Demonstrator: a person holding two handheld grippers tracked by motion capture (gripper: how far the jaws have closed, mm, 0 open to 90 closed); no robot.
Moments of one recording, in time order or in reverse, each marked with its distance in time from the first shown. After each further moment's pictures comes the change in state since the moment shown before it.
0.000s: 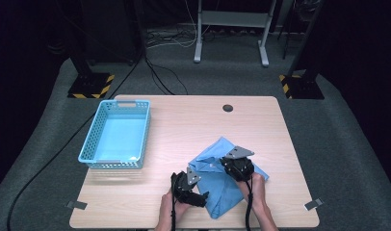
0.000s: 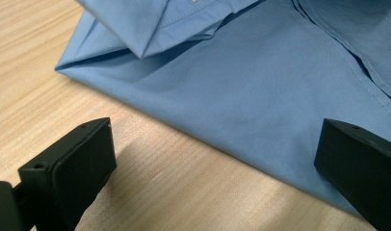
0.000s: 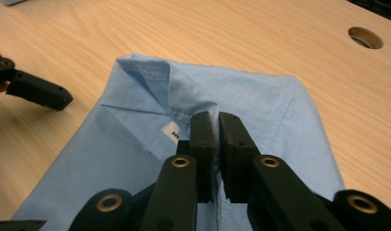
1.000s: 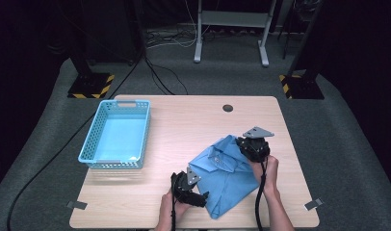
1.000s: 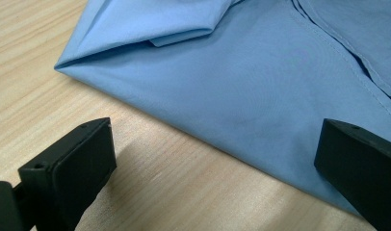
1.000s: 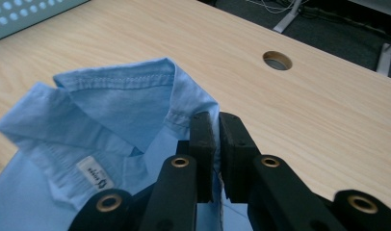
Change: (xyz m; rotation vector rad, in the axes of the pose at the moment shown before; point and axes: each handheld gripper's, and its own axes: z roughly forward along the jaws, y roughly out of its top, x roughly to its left) left arm 0.000 0.000 0.000 0.001 0.000 0.001; right arm -0.065 0.024 -0.014 -0.073 -0.111 0.098
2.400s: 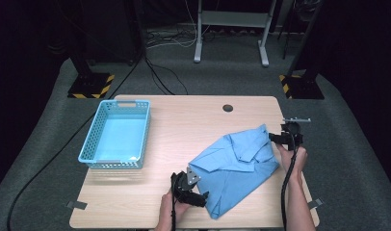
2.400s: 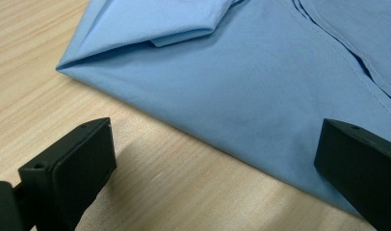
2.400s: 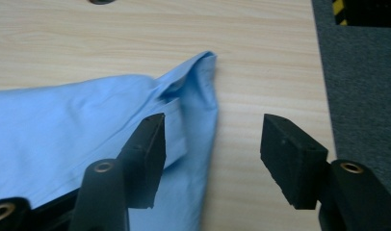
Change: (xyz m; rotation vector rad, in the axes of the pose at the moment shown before) left arm 0.000 0.000 0.000 0.000 0.002 -0.002; right arm -0.140 -0.043 0.021 0.189 -0.202 0.392
